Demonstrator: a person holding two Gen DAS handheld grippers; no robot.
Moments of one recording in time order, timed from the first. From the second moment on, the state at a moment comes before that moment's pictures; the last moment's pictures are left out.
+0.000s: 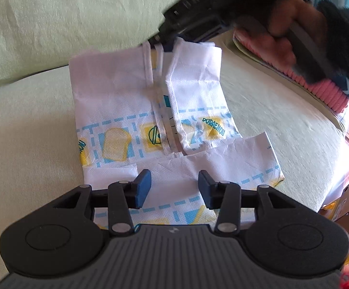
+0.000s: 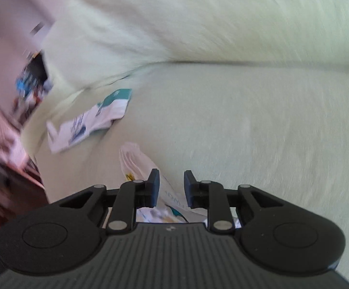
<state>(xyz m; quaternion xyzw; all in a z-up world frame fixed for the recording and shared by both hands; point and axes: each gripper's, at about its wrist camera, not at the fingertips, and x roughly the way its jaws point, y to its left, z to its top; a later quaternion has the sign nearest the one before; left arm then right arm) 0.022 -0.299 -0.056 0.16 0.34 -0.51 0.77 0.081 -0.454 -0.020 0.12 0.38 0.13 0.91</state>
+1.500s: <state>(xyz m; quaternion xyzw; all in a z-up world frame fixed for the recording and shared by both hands) 0.048 -0.349 -0.079 0.19 0.24 -0.40 0.87 0.083 -0.504 -0.014 0.14 0.48 0.13 0.86</state>
